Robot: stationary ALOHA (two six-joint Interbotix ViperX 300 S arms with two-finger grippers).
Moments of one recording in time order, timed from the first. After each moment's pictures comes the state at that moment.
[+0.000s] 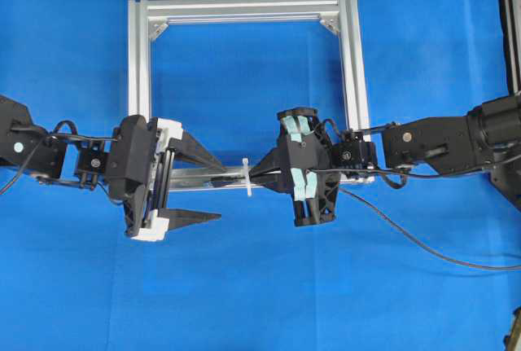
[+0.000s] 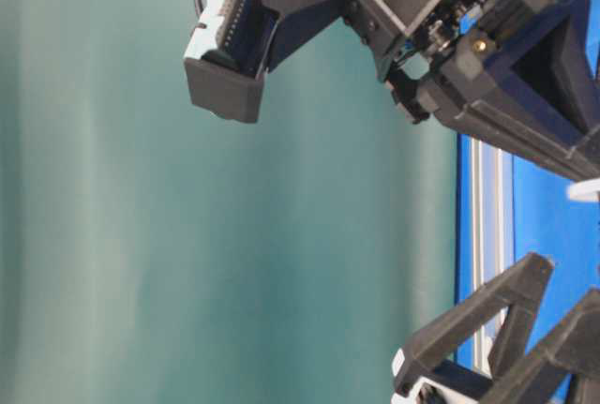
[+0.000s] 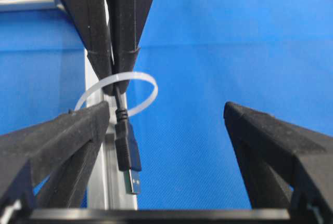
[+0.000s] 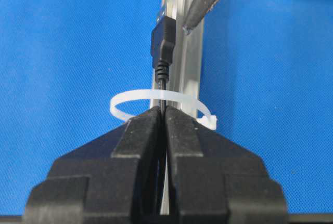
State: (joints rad) left arm -0.19 0.07 0.93 -0.08 -0.69 -0.02; right arm 0.10 0.12 0.71 0.00 -0.25 0.08
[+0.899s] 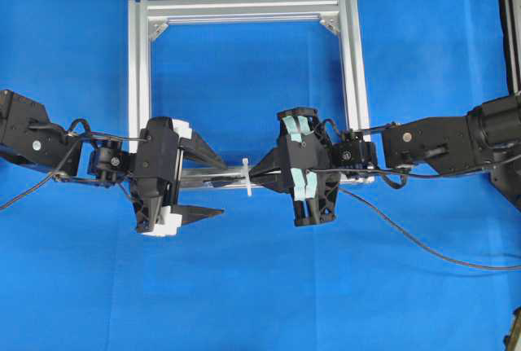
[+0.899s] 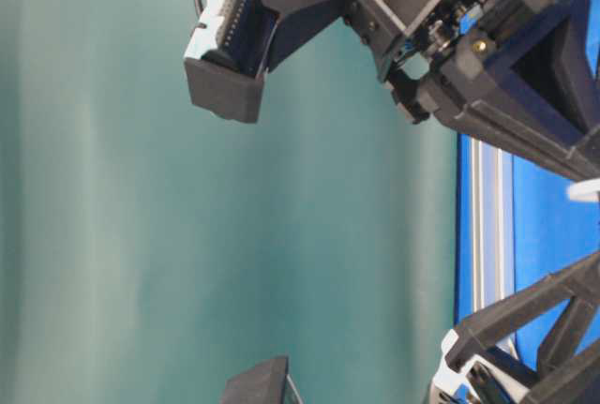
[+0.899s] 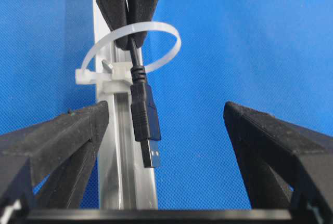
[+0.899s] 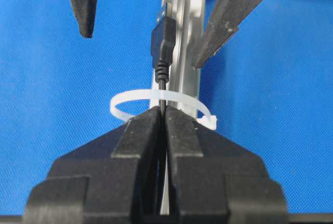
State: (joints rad) left arm -0.16 0.13 0.88 -0.08 -0.54 -0.02; right arm 0.10 0.12 0.71 0.00 -0.25 0.08
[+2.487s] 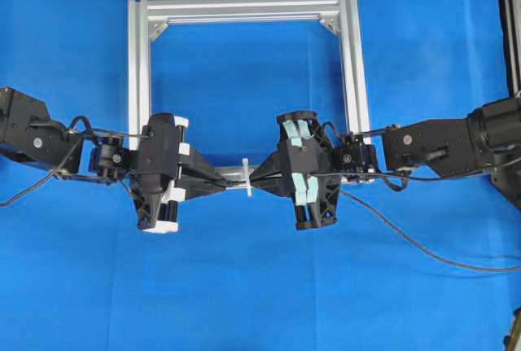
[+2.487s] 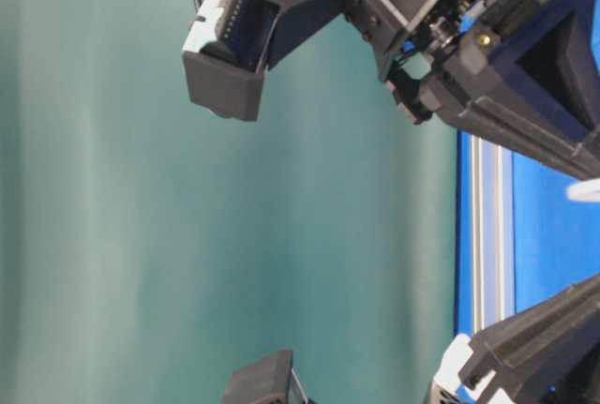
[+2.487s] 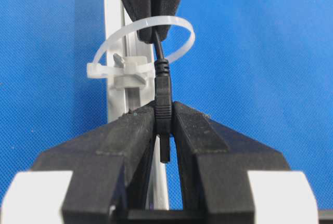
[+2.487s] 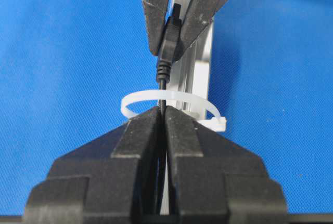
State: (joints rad) left arm -0.15 0.13 0.88 -0.09 -0.52 -0.02; right arm 0.10 0.12 0.71 0.00 -0.25 0.07
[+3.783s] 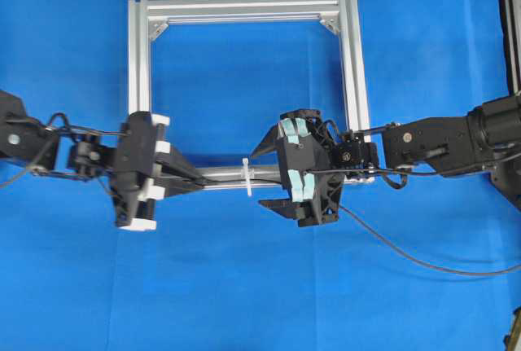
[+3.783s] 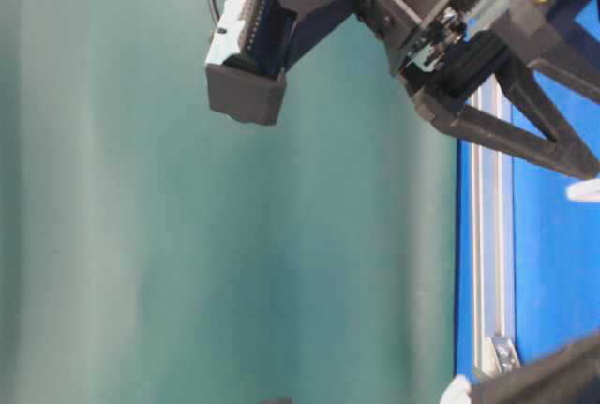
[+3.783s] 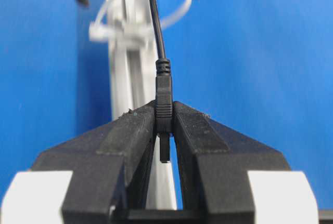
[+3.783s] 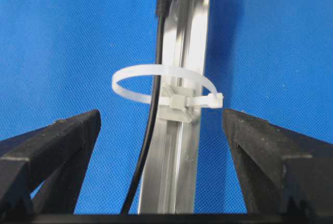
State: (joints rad) left arm -0.15 0.04 0.99 -0.09 -0.52 -0.02; right arm 0.10 0.12 0.71 0.00 -0.19 0.08
